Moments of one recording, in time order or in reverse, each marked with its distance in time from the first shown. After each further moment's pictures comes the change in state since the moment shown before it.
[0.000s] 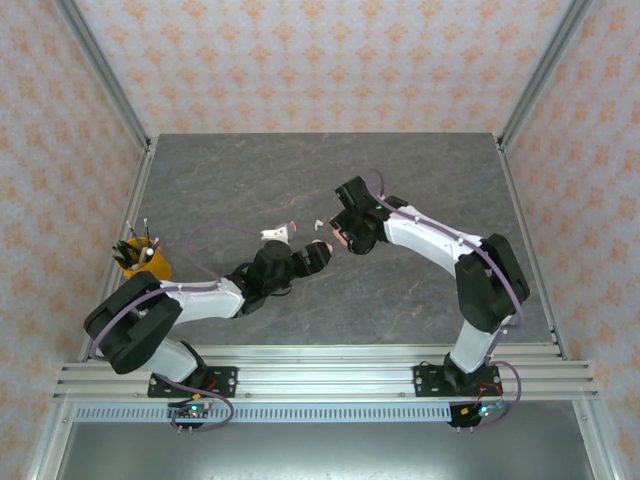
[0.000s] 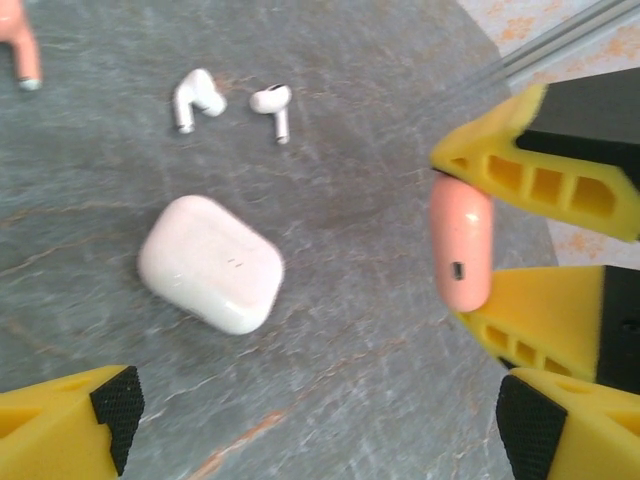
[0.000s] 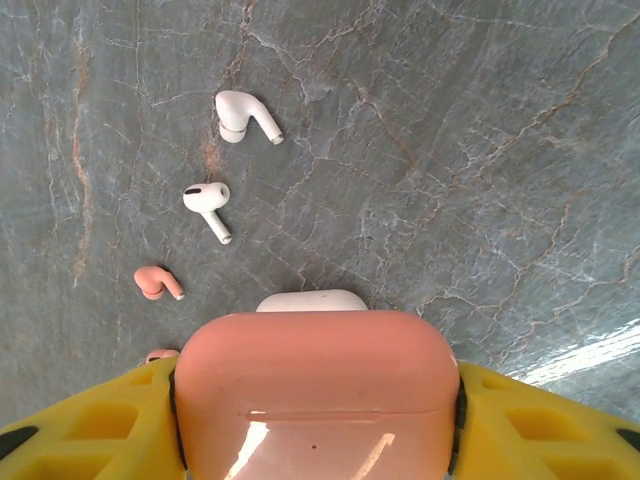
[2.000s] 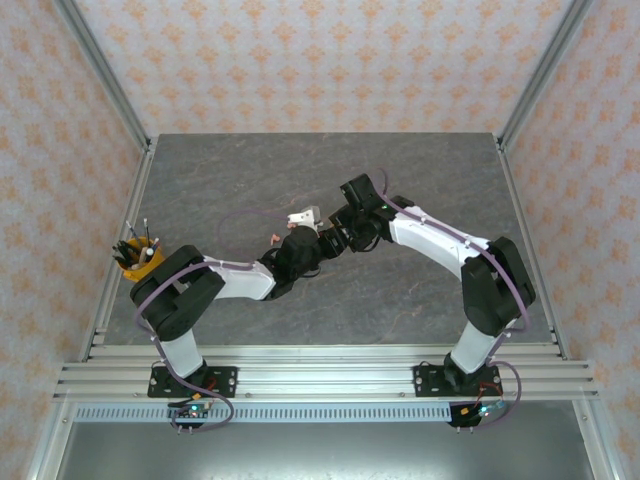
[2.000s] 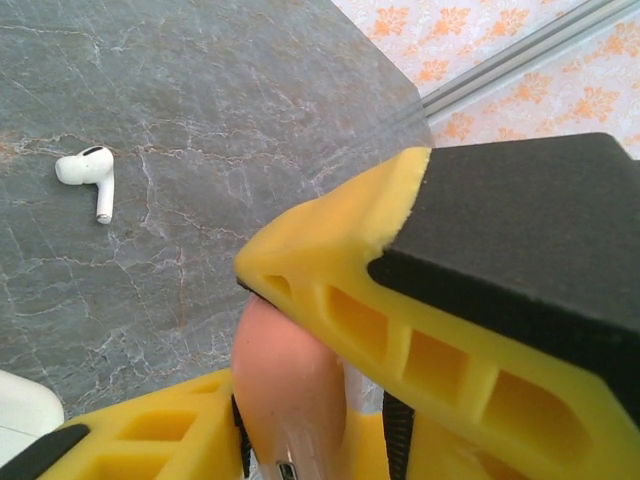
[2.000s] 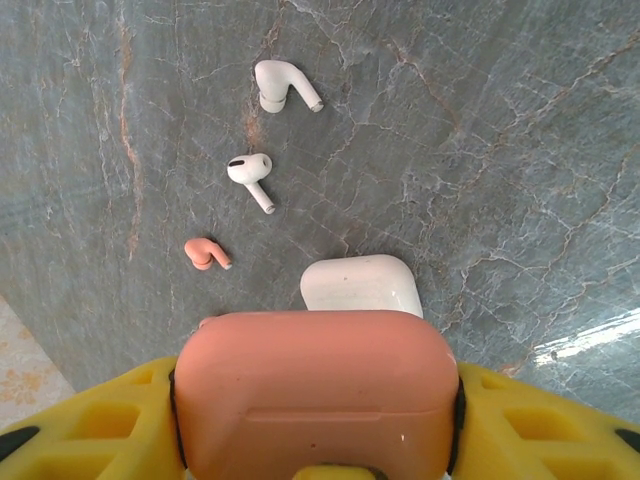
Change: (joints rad) left arm -0.037 0.270 0.234 0.163 -0.024 -0.037; right arm -0.017 -0.034 -0.020 0.046 -0.082 0.044
